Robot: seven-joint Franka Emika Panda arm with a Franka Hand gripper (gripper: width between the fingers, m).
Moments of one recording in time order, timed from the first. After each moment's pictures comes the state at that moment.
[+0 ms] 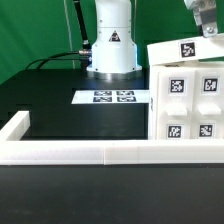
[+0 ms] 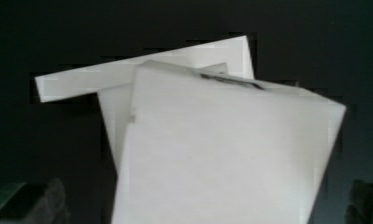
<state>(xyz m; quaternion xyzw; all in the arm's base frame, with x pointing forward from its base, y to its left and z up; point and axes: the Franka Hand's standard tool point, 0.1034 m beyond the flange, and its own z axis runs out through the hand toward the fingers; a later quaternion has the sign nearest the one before) 0.607 0.101 0.186 -0.62 0.77 0.04 0.14</state>
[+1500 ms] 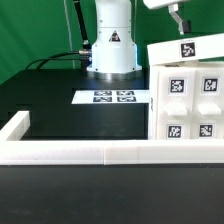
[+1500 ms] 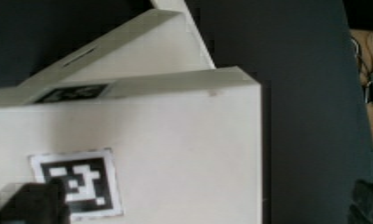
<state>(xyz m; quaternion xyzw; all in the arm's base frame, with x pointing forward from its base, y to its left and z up) 0.614 0.110 0.191 -0.97 0.22 -0.05 0.11</state>
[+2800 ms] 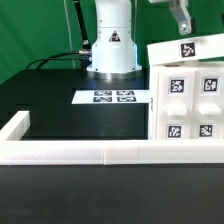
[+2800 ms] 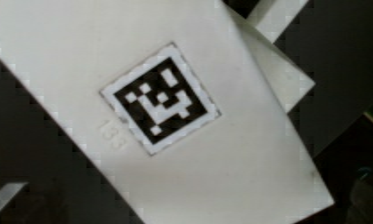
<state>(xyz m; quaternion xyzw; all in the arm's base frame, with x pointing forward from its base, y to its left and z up) 0.610 0.100 0.185 -0.93 -0.34 -0.09 0.05</state>
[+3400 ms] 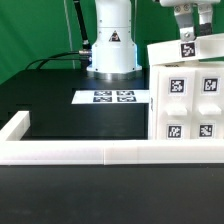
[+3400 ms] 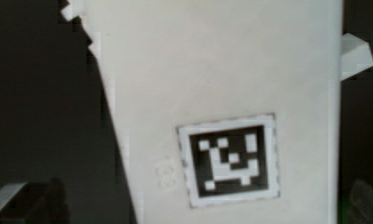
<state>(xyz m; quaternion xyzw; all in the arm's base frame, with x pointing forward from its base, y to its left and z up) 0.609 0.083 0.173 -0.87 -0.49 -0.08 0.03</state>
